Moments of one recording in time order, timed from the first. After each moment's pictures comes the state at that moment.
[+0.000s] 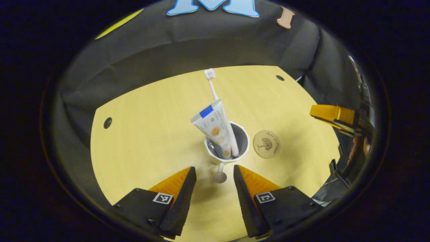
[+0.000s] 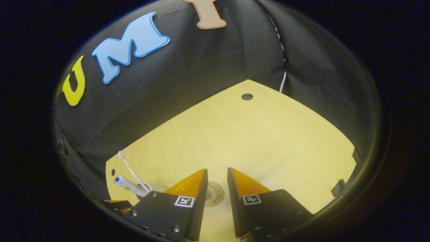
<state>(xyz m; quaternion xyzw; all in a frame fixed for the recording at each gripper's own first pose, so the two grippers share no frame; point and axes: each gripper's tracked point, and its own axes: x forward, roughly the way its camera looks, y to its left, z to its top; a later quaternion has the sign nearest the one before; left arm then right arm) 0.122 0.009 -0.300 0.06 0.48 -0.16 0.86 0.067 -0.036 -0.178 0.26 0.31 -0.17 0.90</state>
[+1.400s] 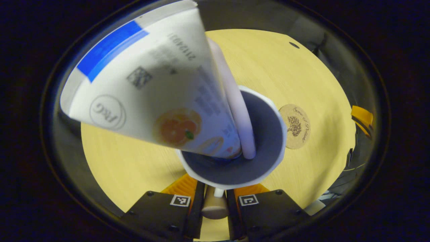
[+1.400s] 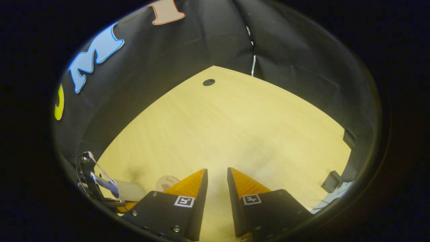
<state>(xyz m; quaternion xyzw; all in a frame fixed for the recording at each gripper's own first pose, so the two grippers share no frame) 0.141 0.002 -0.395 0.10 0.58 -0.13 0.80 0.019 -0.095 -0.238 0.29 0.36 -0.23 0.85</state>
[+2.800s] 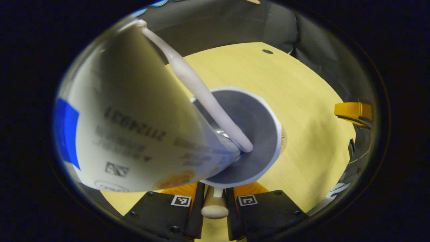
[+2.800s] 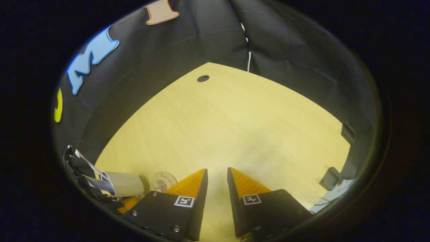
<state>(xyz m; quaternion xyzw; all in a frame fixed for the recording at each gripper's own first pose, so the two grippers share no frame) 0.133 -0.067 -0.362 0.15 0.49 -0.20 0.84 0.004 -0.098 -0.247 0.30 0.37 -0.24 0.85</state>
